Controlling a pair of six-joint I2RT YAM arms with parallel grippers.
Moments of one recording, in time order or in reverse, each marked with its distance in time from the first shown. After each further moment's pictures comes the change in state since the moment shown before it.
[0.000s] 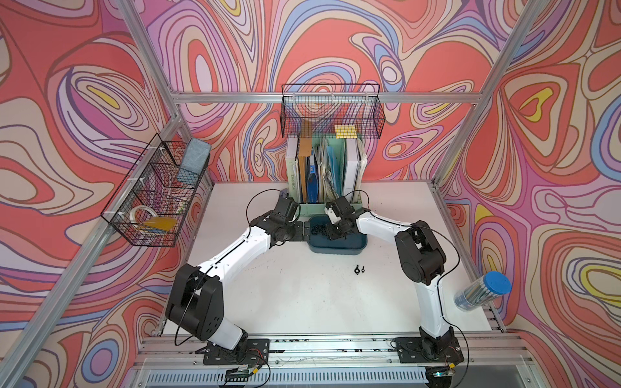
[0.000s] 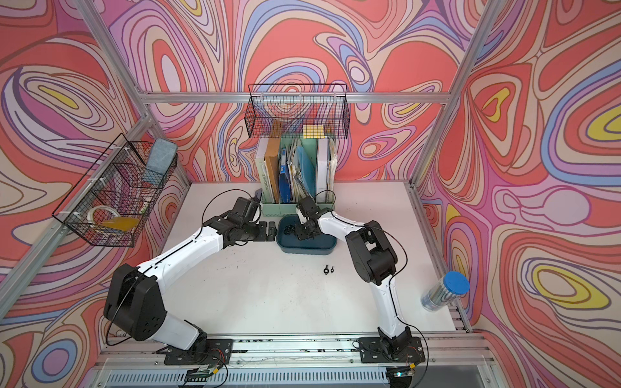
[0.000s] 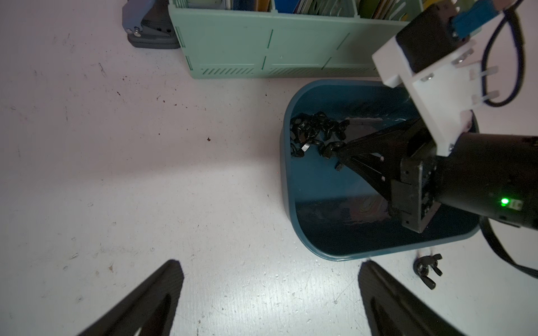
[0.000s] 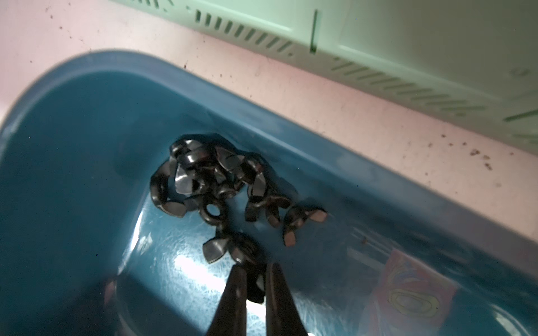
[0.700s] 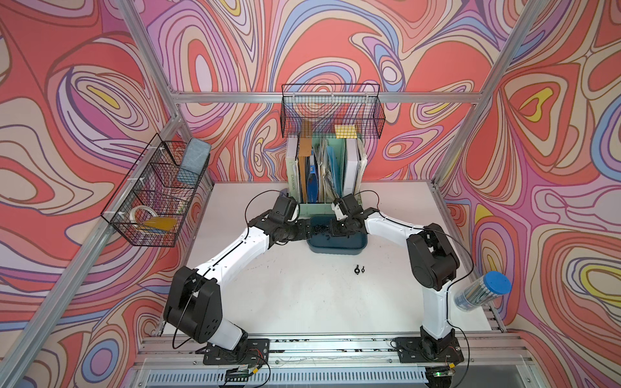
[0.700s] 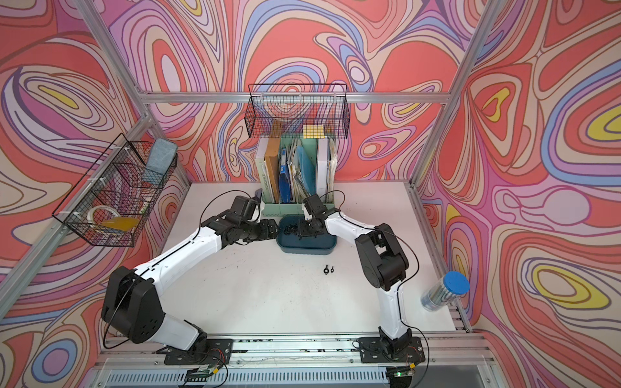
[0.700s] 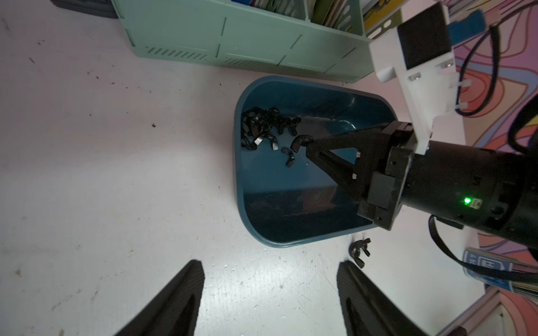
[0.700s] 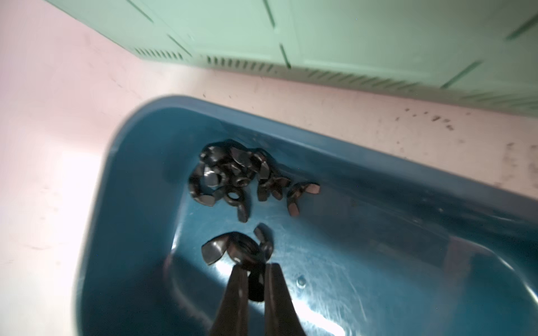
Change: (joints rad) left arm 0.000 -0.019 0.003 0.046 0.208 -0.158; right arm -0.026 -0.156 -0.118 0.077 -0.075 0.188
